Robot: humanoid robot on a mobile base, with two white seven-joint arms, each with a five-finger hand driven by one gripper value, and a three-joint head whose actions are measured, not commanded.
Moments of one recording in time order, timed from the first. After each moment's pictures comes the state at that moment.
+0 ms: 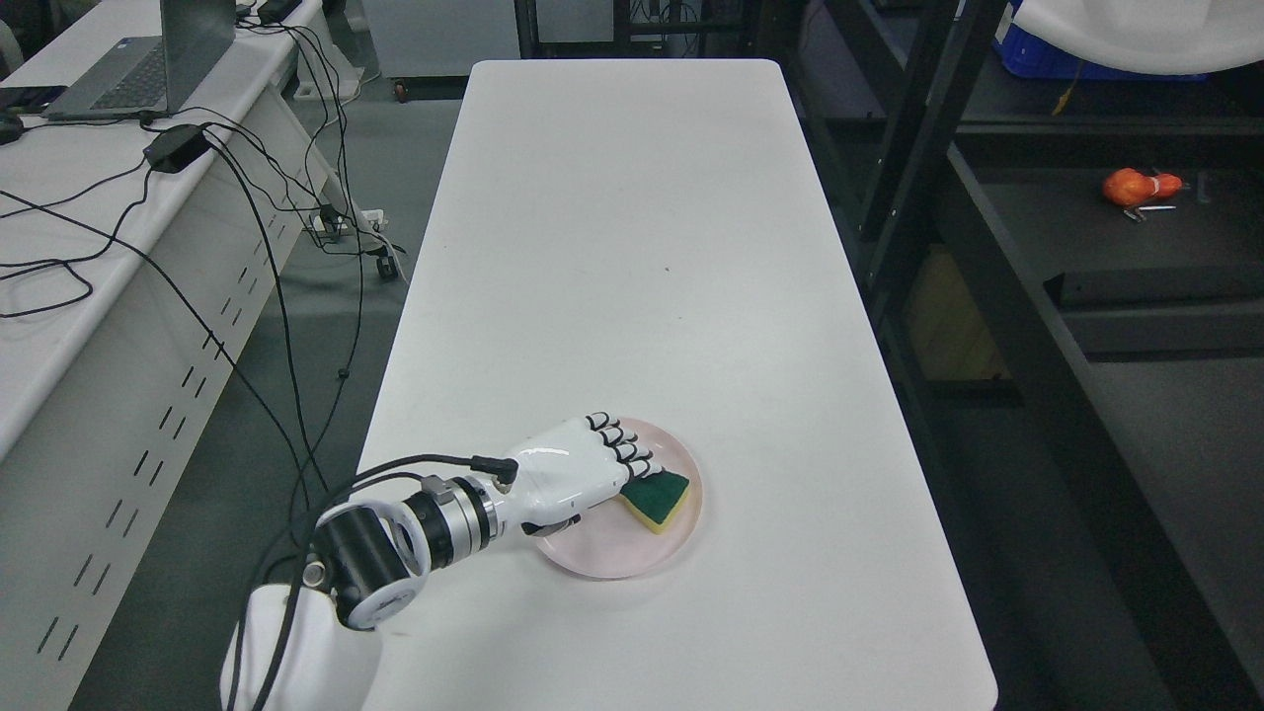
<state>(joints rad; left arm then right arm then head) -0.39 0.03 -0.10 -1.63 -1.34 -0.79 -0.62 -0.08 0.00 -0.21 0.00 -0.12 0.00 -0.07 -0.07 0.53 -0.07</state>
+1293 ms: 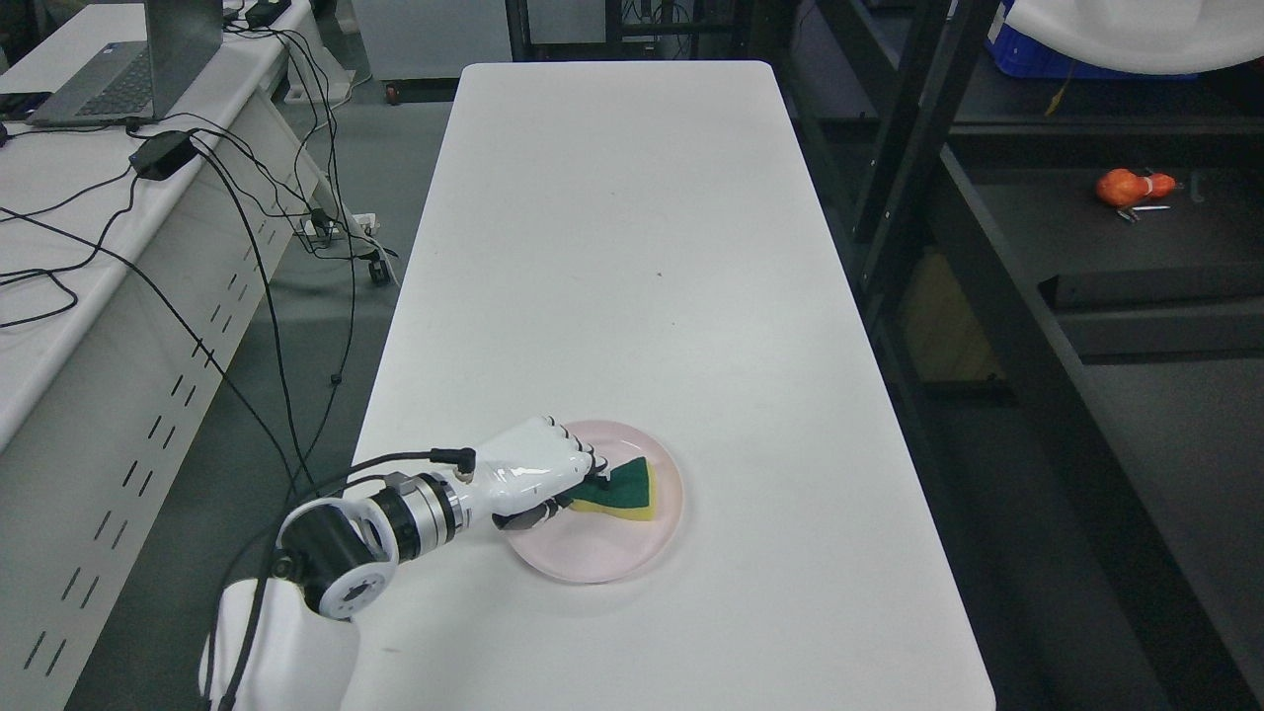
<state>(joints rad) -0.40 0.02 0.02 -1.53 -1.21 -0.79 -0.68 -0.08 0.00 -0.21 0.00 -0.12 0.00 -0.07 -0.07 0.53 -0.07</state>
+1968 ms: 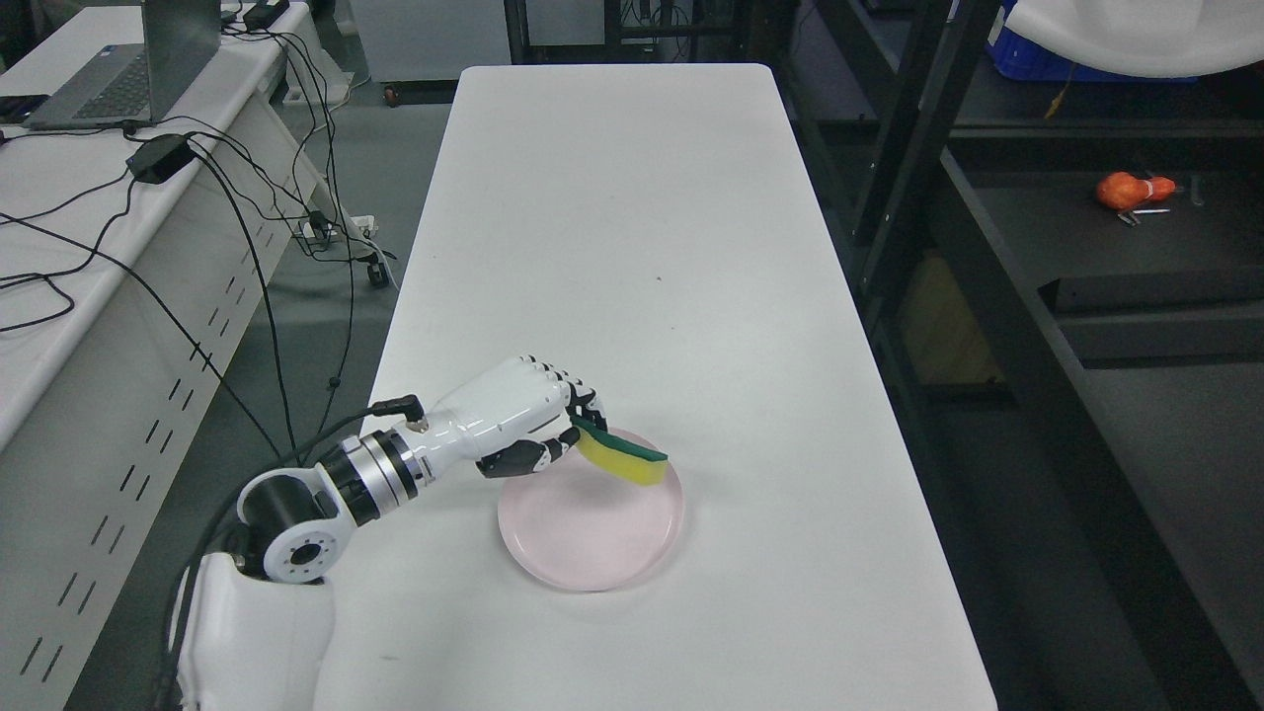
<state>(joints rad) -0.48 0.00 0.14 -1.50 -0.82 -0.79 -0.73 -0.08 0.00 -0.21 0.00 -0.12 0.00 -0.07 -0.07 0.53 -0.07</state>
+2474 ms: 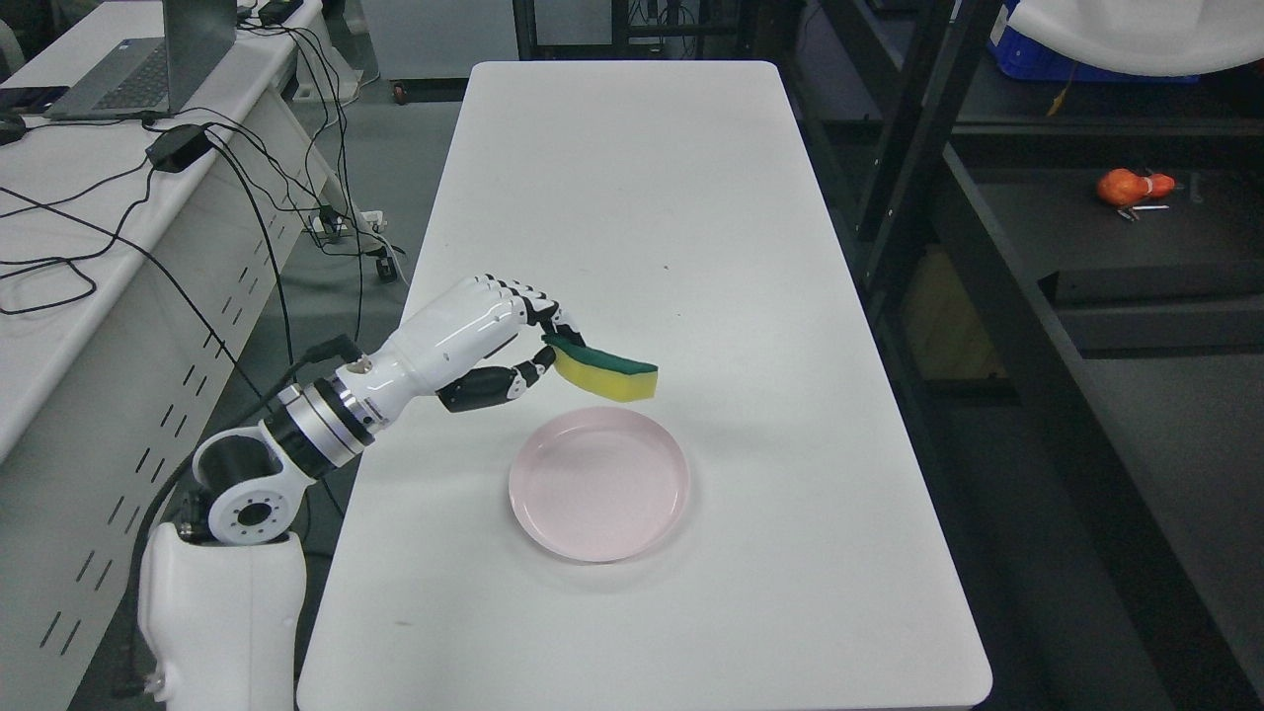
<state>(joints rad) -0.56 0.00 0.23 -1.51 -0.68 -0.79 -0.74 -0.08 0.00 -0.21 0.00 -0.12 0.00 -0.07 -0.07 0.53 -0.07</state>
